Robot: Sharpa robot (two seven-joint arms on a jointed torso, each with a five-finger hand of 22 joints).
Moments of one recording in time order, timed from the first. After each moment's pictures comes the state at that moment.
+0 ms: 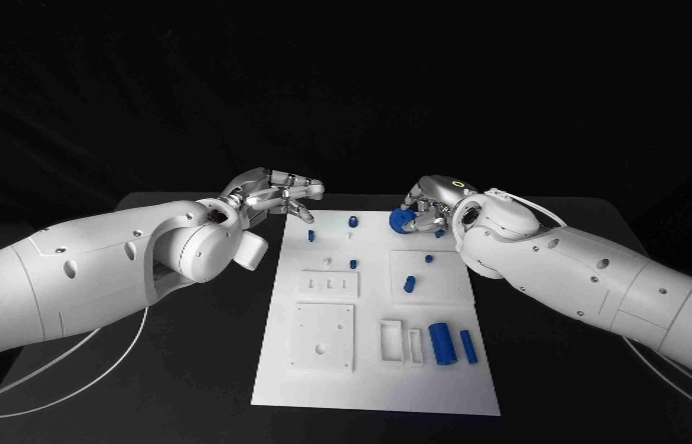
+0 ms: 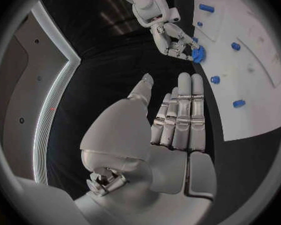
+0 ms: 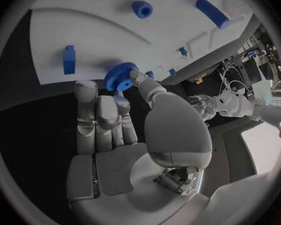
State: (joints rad) left arm 1.37 -0.80 -0.15 1.41 -0.13 -0.20 0.22; left_hand 1.35 0.00 -0.02 -0.04 0.13 0.91 0.17 0.07 0.06 1.07 0.13 0.06 0.06 1.13 0.05 0.74 0.24 0.07 0.95 0.03 0.67 0.35; right arm 1.13 -0.59 0.17 1.19 -1.66 -0.24 -0.25; right_hand 1.23 -0.16 0.39 -0.17 0.27 1.09 0.10 0.07 0.07 1.24 -0.01 1.07 1.14 1.46 -0.07 1.05 1.20 0.08 1.46 -0.09 0.58 1.31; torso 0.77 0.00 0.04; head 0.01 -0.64
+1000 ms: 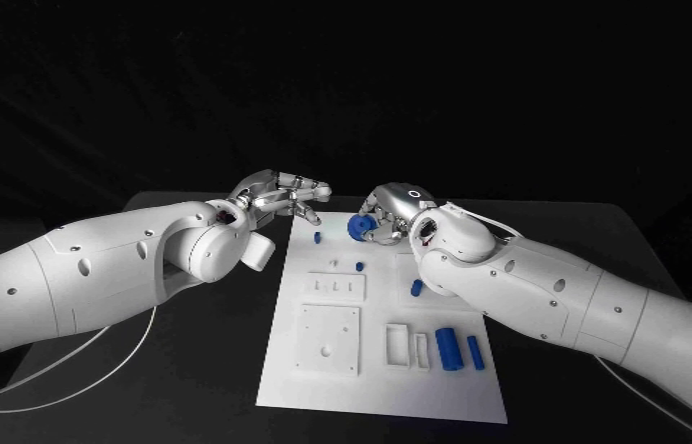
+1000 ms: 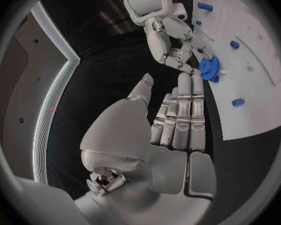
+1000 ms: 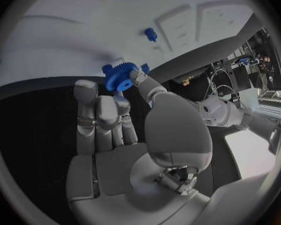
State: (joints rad) left arm 1.37 -0.79 -0.15 1.40 -0.13 -0.20 0.22; left_hand 1.35 0.00 -0.02 -0.04 0.13 0.91 0.17 0.07 0.06 1.07 0.13 0.06 0.06 1.13 0.05 0.74 0.24 0.07 0.95 0.03 0.67 0.35; right arm 1.14 -0.46 0.12 1.24 -1.76 -0.32 -0.30; right_hand 1.24 -0.17 0.40 -0.14 0.27 1.09 0.10 0.07 0.07 1.24 -0.01 1.07 1.14 1.46 -0.07 1.06 1.20 0.08 1.46 -0.09 0.60 1.31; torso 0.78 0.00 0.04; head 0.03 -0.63
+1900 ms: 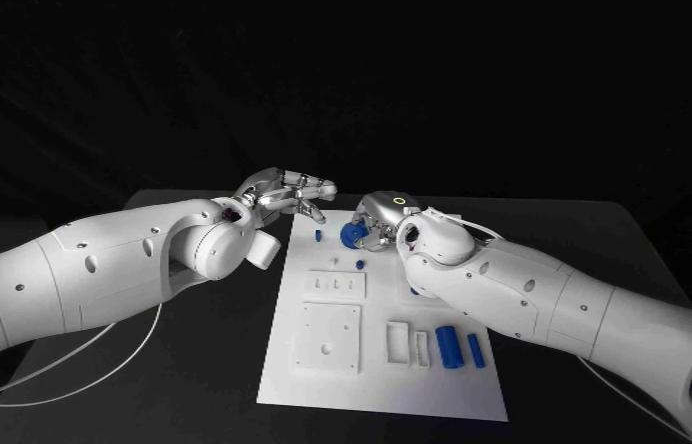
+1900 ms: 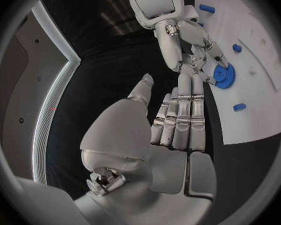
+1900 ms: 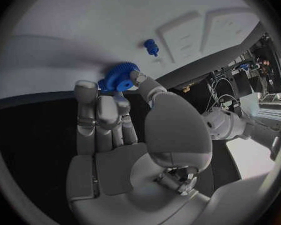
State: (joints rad) left arm 1.37 -0.78 -0.15 1.40 -0.13 -0.20 0.22; left_hand 1.35 0.00 -0.02 -0.04 0.13 0.91 0.17 0.07 0.06 1.07 0.13 0.06 0.06 1.13 0.05 0.74 0.24 0.07 0.95 0.03 0.67 0.35; right arm 1.14 -0.38 0.09 1.14 -1.78 -0.29 -0.30; right_hand 1.24 -0.17 0.39 -0.13 0.28 1.09 0.10 0.06 0.07 1.24 -0.01 1.07 1.14 1.46 -0.07 1.06 1.19 0.08 1.46 -0.09 0.60 1.31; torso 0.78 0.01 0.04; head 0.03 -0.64
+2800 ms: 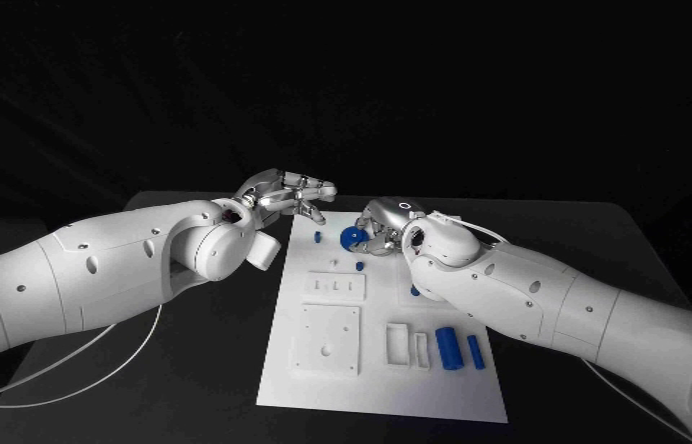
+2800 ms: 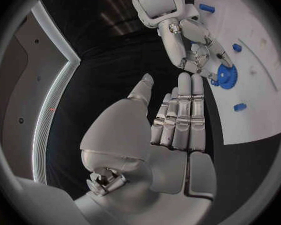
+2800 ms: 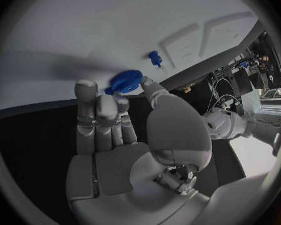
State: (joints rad) left arm 1.37 -0.78 -0.15 1.40 -0.13 -0.20 0.22; left_hand 1.35 0.00 -0.02 -0.04 0.13 0.91 0.17 0.07 0.06 1.07 0.13 0.06 0.06 1.13 0.05 0.74 0.24 0.07 0.95 0.03 0.67 0.34; right arm 1.13 -0.40 0.08 1.14 -1.74 -0.27 -0.29; right_hand 1.15 -0.18 0.26 0.06 0.22 1.02 0.11 0.06 0.07 1.22 0.00 1.04 1.10 1.46 -0.07 1.05 1.18 0.08 1.46 -0.09 0.58 1.31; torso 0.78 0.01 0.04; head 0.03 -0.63
